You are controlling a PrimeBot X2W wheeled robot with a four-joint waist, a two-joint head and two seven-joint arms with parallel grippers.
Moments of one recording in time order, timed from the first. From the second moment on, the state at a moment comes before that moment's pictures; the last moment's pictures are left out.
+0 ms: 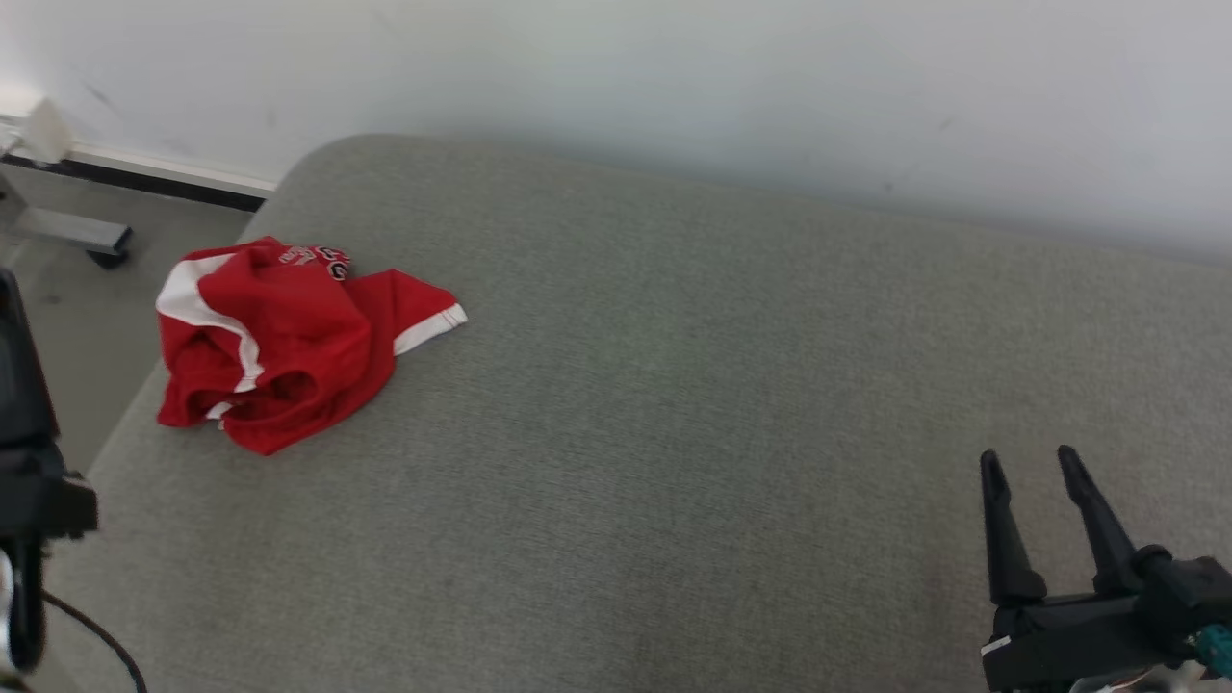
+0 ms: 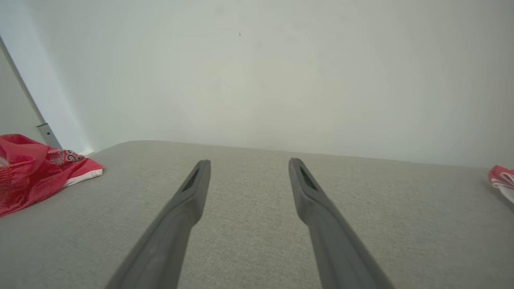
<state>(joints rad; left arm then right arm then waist) -0.30 0.33 0.21 0.11 -0.23 -0.11 -0.18 -0.05 -0.15 0.02 0.15 0.22 0.13 -0.26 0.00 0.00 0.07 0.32</state>
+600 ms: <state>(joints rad) -0.63 0.55 0.23 0.59 -0.31 -0.12 -0.04 -0.08 -0.17 -0.12 0.05 0.19 0.13 -0.24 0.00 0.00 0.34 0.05</state>
